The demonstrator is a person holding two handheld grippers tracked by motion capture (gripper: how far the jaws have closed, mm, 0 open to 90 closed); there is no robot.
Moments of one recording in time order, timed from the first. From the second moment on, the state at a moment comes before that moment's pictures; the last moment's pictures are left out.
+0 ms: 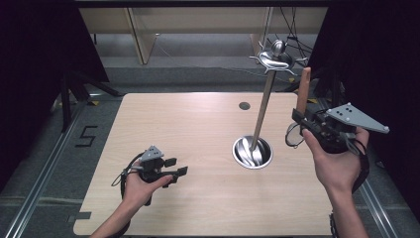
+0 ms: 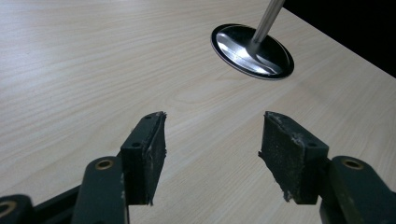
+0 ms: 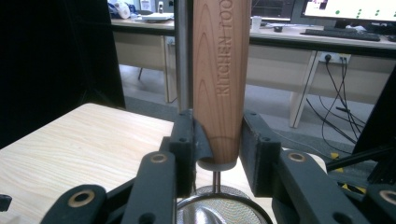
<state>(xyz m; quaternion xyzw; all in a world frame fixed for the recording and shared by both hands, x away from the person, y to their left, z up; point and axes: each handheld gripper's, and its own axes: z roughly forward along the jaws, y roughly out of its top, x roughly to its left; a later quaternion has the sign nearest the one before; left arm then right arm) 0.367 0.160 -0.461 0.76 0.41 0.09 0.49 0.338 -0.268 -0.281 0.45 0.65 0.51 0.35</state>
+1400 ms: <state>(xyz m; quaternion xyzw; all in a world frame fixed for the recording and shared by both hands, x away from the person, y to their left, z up) 0.367 0.160 -0.461 0.76 0.41 0.09 0.49 0.346 -0.258 -0.277 0.44 0.66 0.51 0.34</state>
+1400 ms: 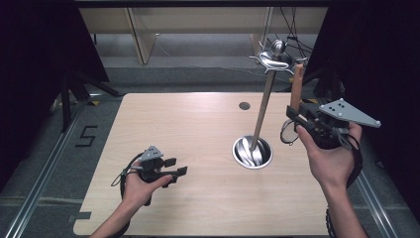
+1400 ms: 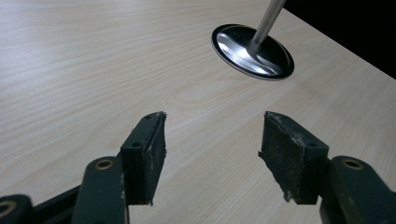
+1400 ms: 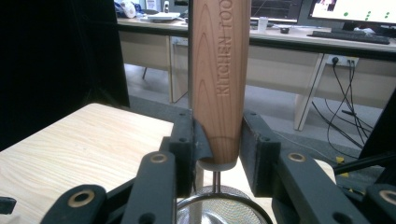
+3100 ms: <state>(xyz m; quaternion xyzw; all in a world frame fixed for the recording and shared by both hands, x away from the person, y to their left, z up) 0.367 0.162 -0.461 0.76 0.41 0.09 0.49 0.365 -0.246 -0.284 0.45 0.67 0.49 0.33</state>
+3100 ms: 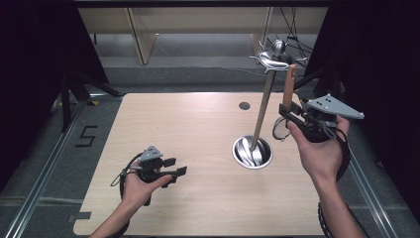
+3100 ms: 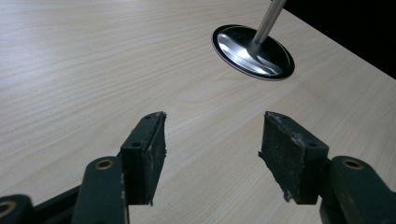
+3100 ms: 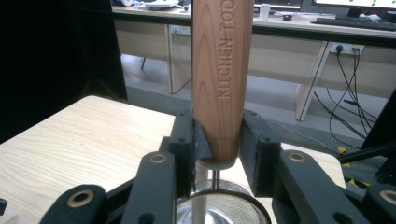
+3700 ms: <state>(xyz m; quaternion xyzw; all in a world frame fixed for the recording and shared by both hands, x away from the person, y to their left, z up) 0.367 0.162 -0.461 0.76 0.41 0.09 0.49 0.354 -0.257 -0.282 0.44 0.67 0.49 0.36</state>
